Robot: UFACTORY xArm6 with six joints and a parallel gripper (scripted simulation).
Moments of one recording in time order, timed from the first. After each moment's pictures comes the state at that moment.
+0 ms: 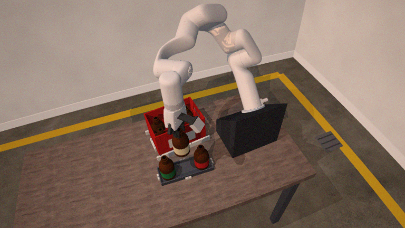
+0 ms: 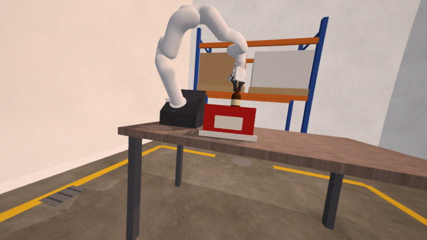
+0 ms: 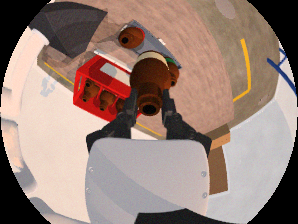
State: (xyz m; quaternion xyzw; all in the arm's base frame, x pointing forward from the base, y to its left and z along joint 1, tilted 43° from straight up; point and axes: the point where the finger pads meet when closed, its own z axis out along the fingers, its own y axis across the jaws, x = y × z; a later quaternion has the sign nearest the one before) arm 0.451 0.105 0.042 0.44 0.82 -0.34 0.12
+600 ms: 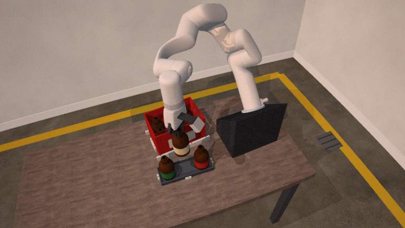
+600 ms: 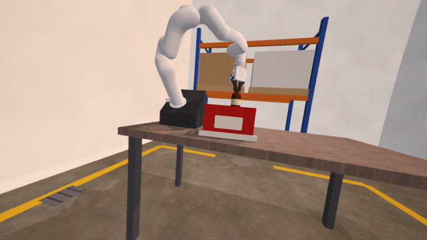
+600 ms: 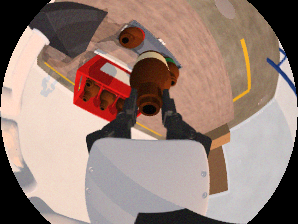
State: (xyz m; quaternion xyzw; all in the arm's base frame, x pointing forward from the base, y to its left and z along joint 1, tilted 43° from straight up) arm 0.451 0.106 0.044 0.44 0.82 -0.34 0.12
